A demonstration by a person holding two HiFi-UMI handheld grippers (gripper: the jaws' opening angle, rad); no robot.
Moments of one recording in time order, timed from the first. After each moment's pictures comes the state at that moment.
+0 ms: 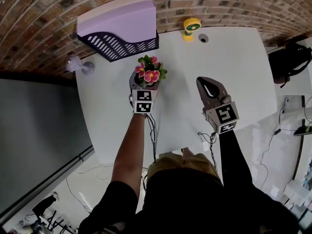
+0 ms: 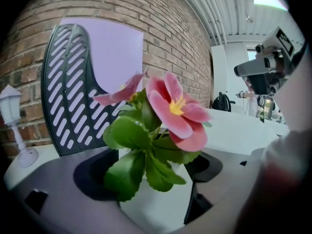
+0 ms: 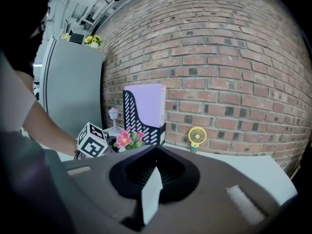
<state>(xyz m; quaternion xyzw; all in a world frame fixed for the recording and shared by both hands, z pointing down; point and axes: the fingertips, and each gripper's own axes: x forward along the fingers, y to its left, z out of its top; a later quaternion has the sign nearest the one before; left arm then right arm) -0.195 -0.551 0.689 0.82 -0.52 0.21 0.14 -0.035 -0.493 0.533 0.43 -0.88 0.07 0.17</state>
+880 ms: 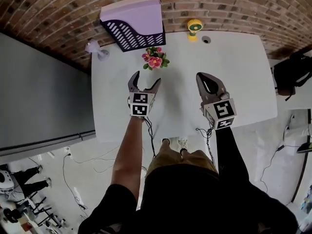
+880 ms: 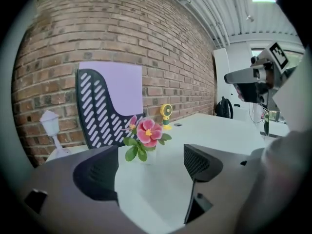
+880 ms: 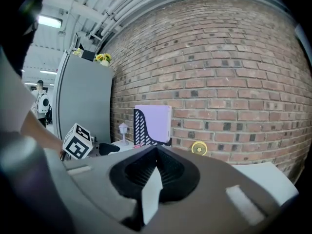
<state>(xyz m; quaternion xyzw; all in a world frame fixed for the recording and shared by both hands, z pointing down) -0.207 -0.453 0.614 0.79 -0.57 0.20 0.12 -0.019 -0.433 0.483 0.41 -0.90 0.04 0.10</state>
